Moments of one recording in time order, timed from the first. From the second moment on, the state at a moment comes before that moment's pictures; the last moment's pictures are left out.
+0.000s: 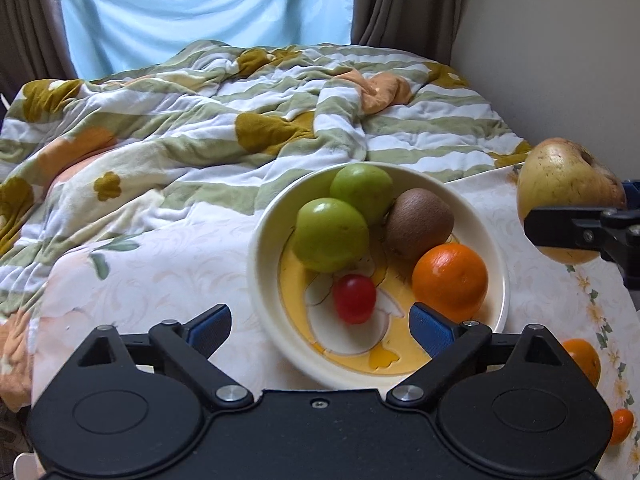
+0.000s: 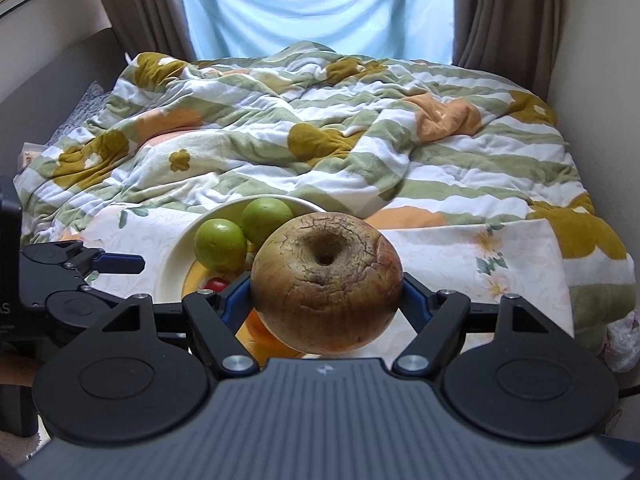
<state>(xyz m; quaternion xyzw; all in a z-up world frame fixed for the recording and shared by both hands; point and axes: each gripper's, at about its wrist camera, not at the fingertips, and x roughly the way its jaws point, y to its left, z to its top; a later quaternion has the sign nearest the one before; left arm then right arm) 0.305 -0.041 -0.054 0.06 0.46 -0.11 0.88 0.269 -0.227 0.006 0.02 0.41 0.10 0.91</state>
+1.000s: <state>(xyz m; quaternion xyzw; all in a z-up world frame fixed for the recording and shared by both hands) 0.242 0.050 -0.047 0.00 0.45 0.00 0.89 0.274 -0.114 -0.043 -0.09 0.40 0.22 0.89</state>
